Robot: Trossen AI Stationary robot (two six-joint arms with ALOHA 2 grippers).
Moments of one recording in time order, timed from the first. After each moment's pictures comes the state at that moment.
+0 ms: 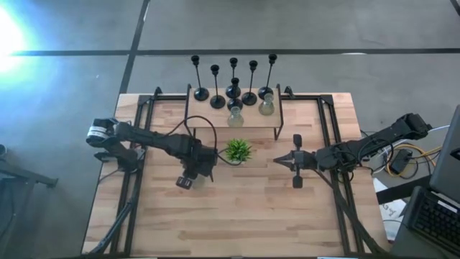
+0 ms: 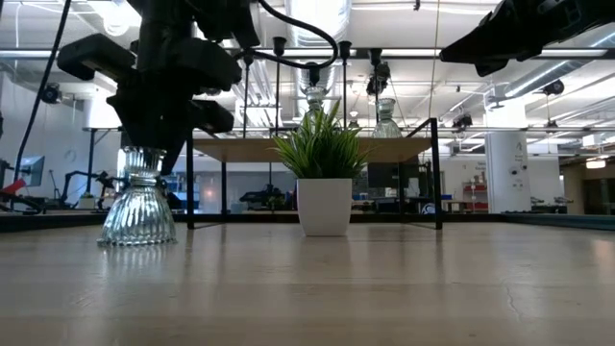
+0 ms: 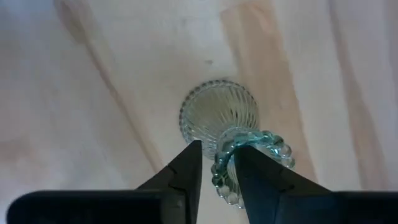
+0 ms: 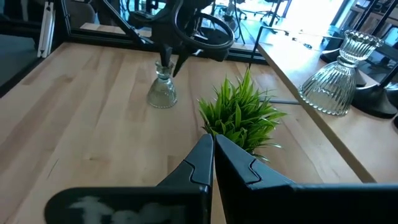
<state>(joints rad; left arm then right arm) -0.07 1.58 1.14 -0.98 0.13 0.29 0.35 0.85 0.45 0.07 0.45 0.03</state>
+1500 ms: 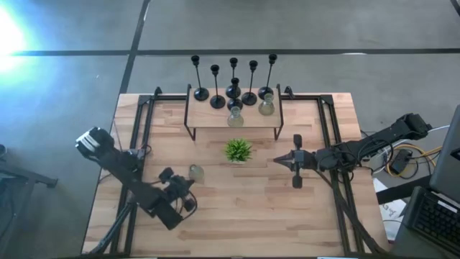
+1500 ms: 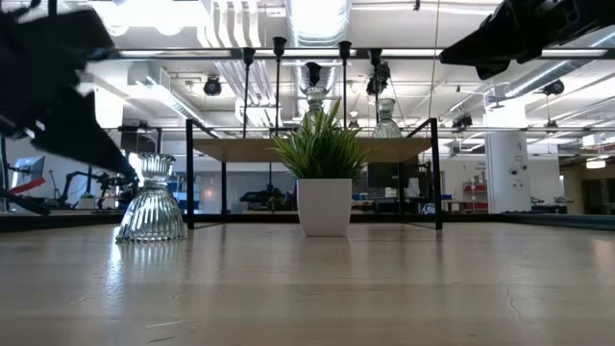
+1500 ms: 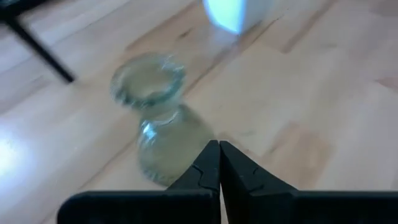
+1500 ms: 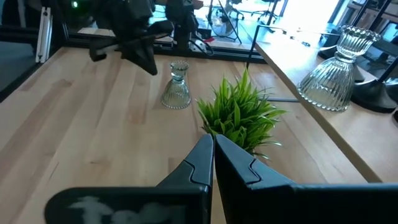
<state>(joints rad) -0.77 1.58 0.80 -0.65 -0.93 -1.42 0.35 0.85 0.44 0.09 0.45 0.05</state>
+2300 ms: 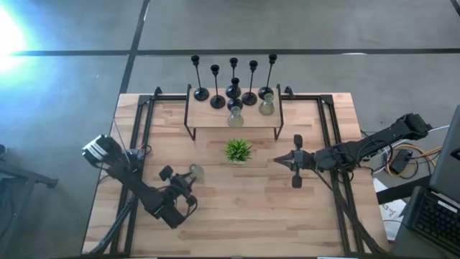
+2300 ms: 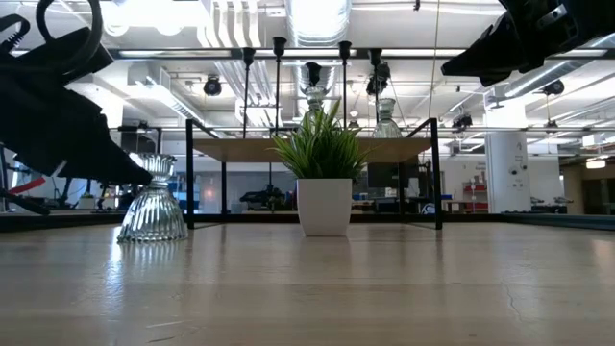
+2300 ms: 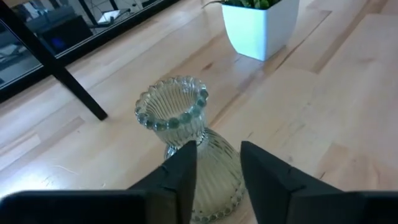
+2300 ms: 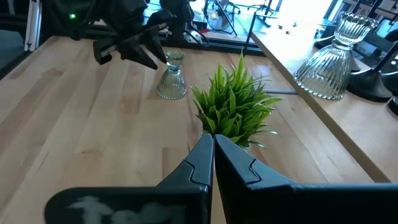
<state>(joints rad) -0.77 1.70 0.78 -0.68 -1.11 -1.46 0.35 0.85 0.41 0.09 0.47 0.05</state>
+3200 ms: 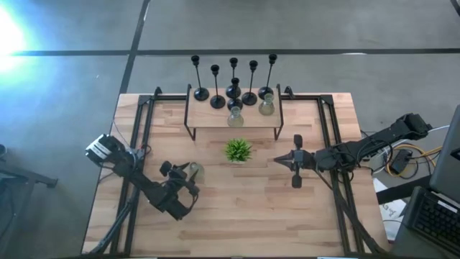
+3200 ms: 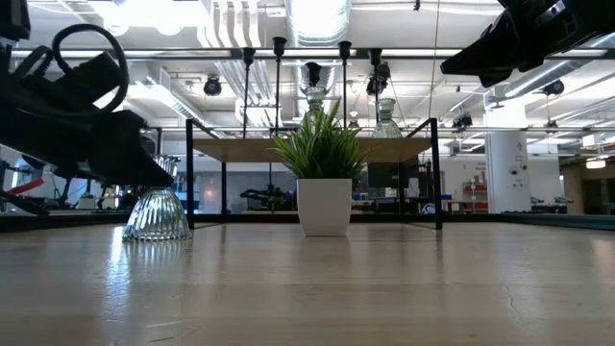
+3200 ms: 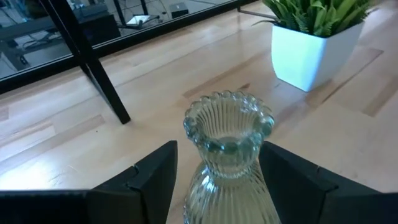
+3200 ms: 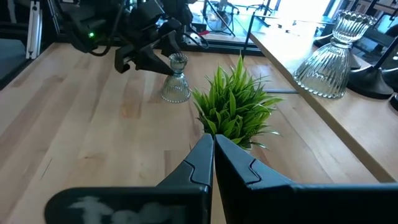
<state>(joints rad) -0.68 1.72 0.71 -0.63 -1.19 -1.61 0.35 0.85 0.41 0.10 0.47 0.08</state>
